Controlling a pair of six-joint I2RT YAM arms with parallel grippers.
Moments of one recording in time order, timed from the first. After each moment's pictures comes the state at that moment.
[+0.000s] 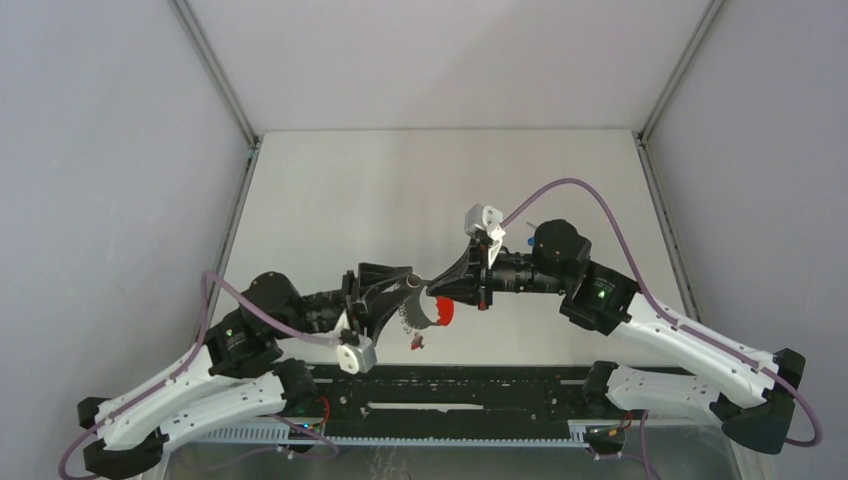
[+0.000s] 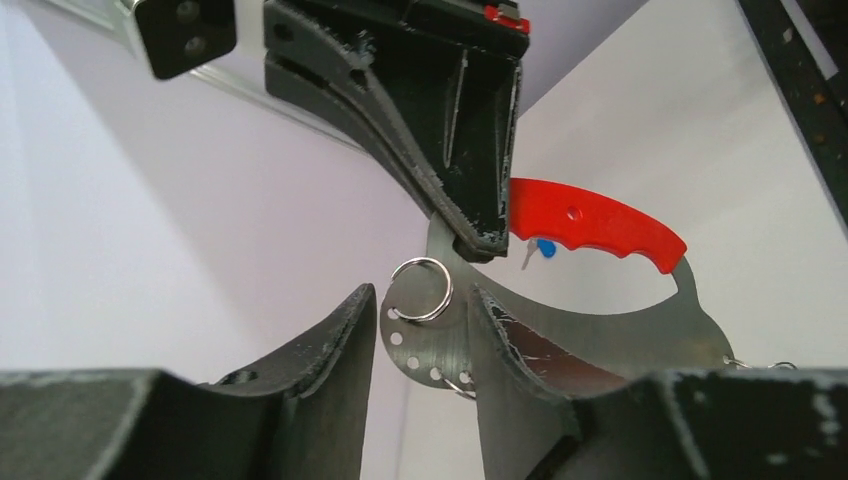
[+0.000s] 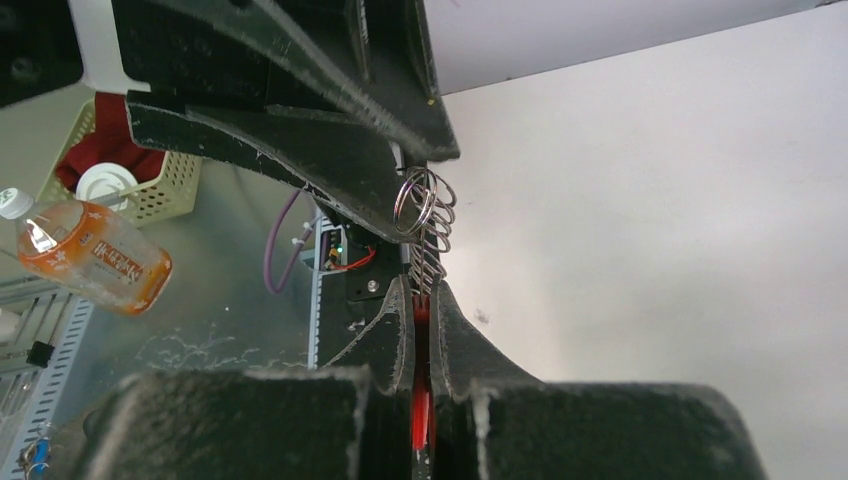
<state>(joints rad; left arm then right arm) -1.03 0.55 0.78 -0.20 0.35 0.97 0.99 0.98 0.99 -0.09 -0.50 0.15</state>
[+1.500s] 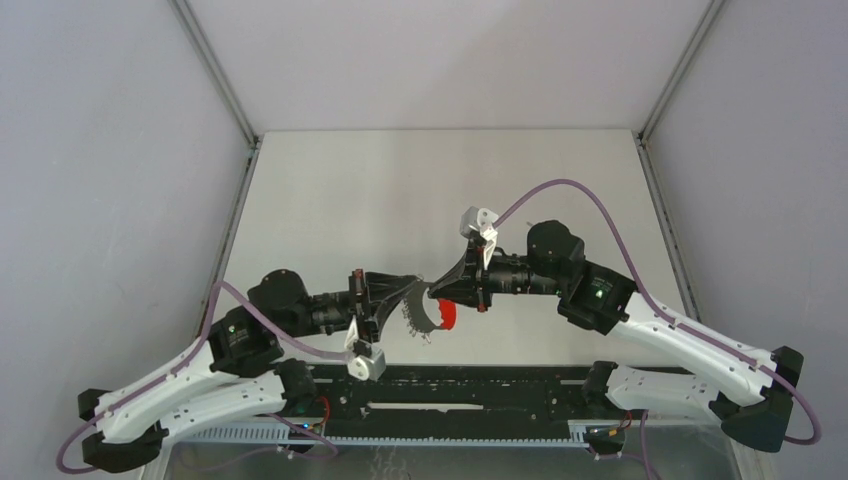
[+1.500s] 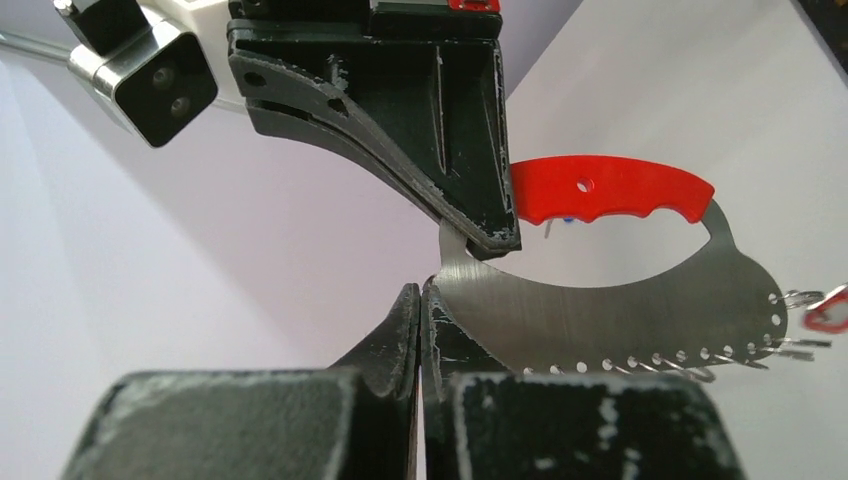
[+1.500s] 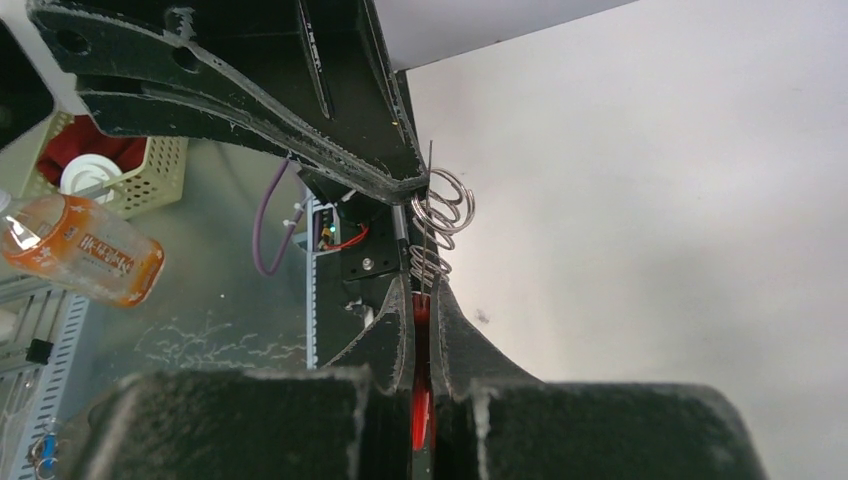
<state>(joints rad) -1.06 0.58 0.80 -0.29 0.32 1.21 0.99 0.99 0.99 -0.15 -0.47 0.16</state>
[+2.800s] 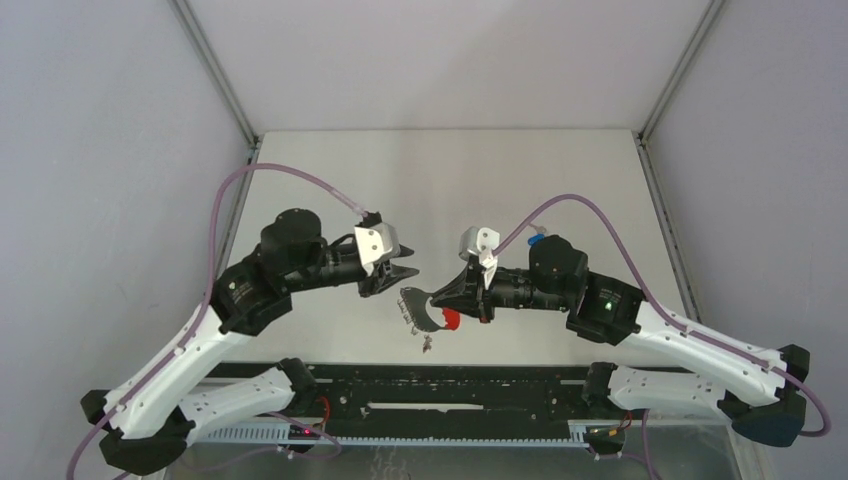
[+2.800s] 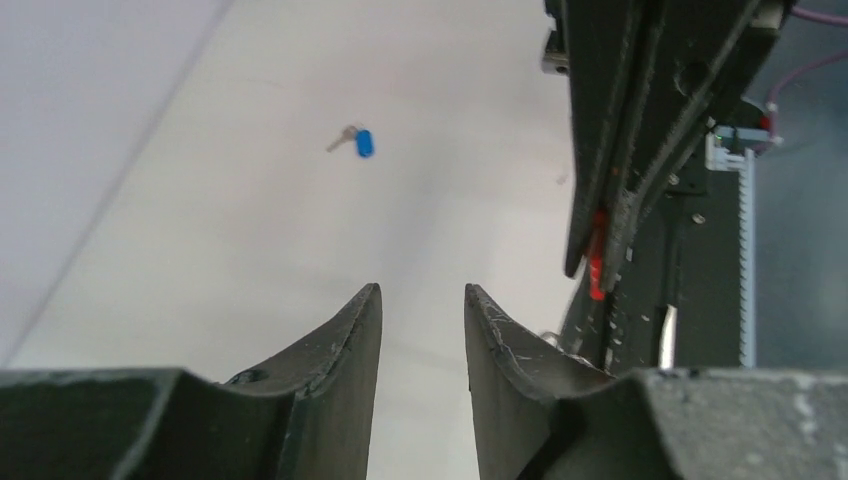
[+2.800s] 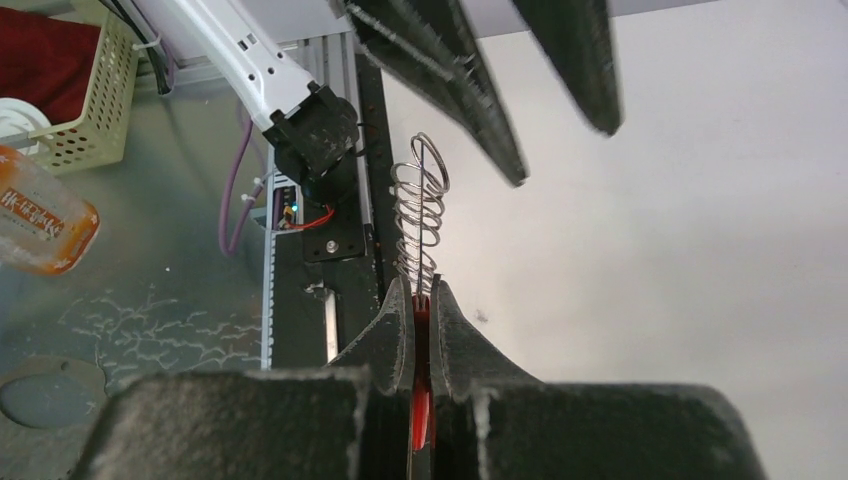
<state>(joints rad) -0.83 0.85 1.16 -0.55 0.39 0.31 1.10 0.95 0.99 -0.22 -0.33 0.01</state>
